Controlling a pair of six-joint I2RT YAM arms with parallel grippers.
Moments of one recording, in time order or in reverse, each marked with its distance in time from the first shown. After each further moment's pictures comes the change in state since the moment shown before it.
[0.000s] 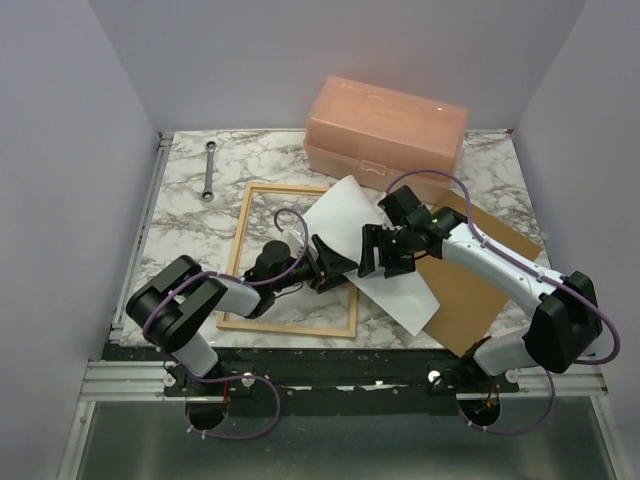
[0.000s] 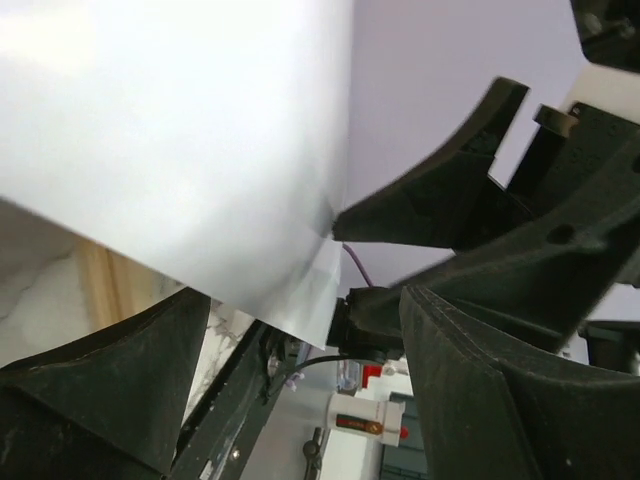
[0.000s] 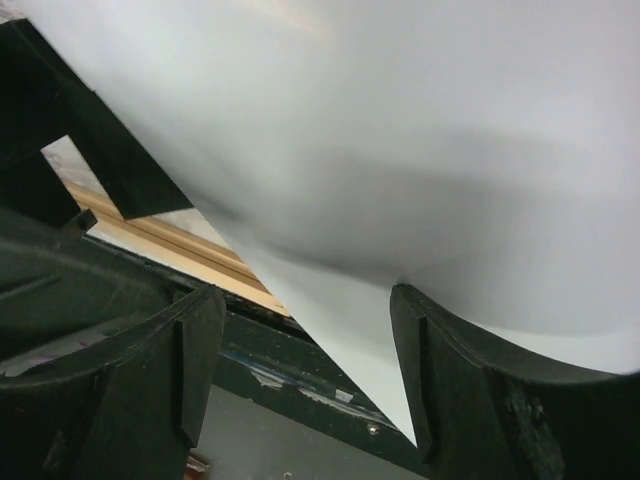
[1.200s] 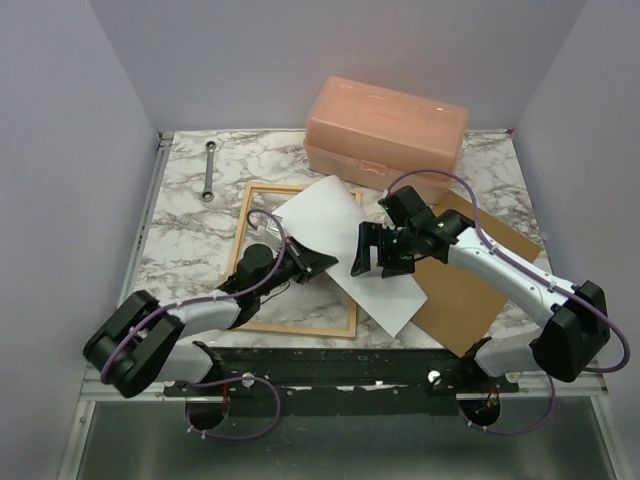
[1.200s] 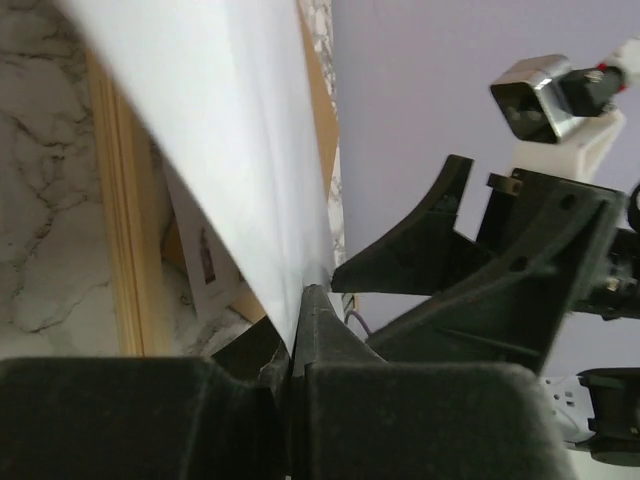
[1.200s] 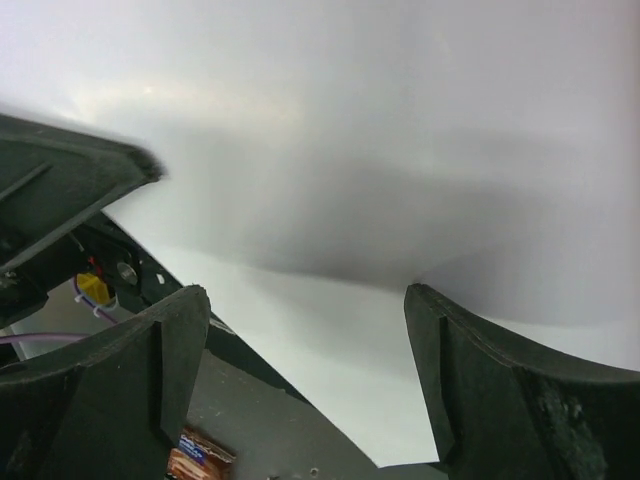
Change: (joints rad) left arm 0.024 -0.239 -0.091 -0.114 -0.202 0.071; right arm 0.025 -0.049 0.005 0.006 -0.037 0.049
